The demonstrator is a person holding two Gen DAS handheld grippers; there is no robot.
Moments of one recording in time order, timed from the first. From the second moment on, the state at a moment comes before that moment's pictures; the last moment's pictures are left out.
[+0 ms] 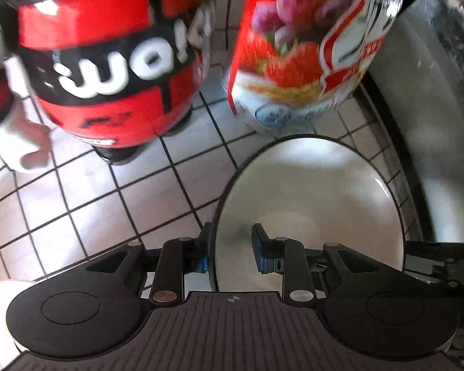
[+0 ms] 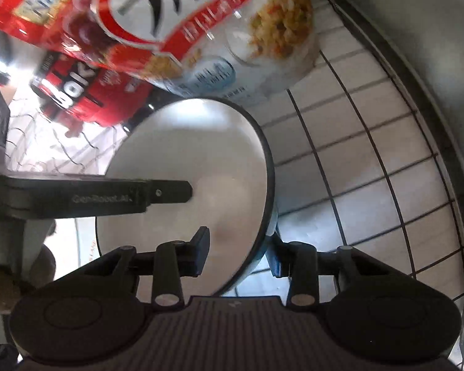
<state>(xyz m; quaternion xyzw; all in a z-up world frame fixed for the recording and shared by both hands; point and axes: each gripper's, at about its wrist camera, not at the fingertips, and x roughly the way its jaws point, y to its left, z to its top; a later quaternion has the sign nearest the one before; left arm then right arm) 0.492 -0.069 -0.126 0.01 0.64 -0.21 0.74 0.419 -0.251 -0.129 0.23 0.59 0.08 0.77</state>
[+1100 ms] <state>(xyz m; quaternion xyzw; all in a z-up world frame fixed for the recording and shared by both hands) 0.325 -0.095 -0.048 0.02 0.60 -0.25 0.76 0.280 -0.268 -0.063 0.15 0.57 0.10 0.80</state>
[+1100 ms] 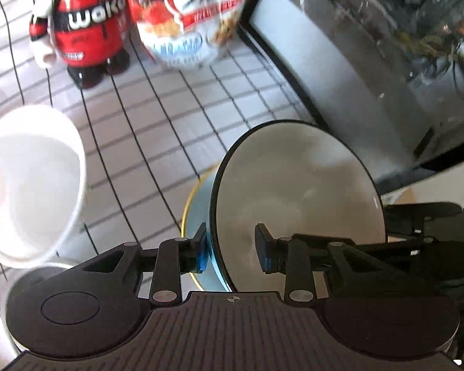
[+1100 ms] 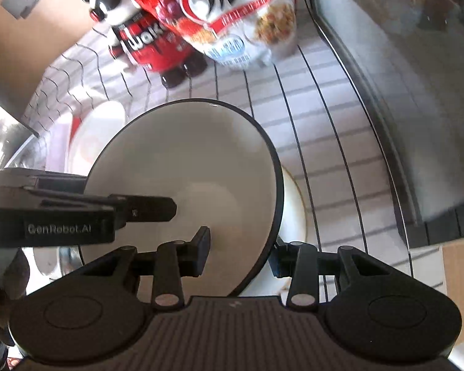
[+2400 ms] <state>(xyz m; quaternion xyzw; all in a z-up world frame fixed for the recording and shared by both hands) 0.315 -0.073 -0.058 -0.01 0.61 -0.22 0.76 0.280 -0.273 -0.069 0.12 0.56 0.11 0.81</state>
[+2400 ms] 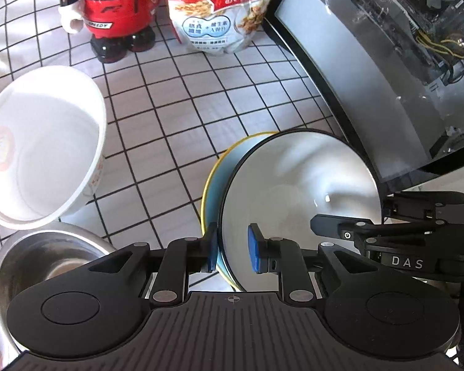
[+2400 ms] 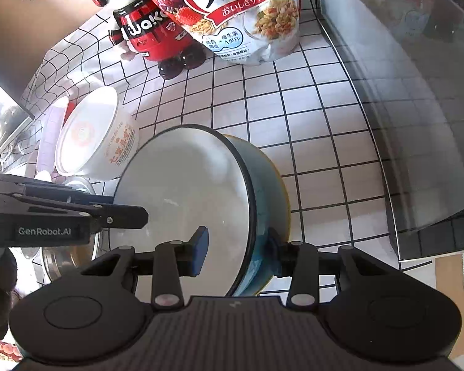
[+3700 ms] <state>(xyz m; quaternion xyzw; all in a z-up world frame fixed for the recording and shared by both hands) 0.355 0.086 -0.007 -0.15 0.47 -0.09 0.87 0.352 -0.193 -0.019 0.12 0.50 0.13 0.85</state>
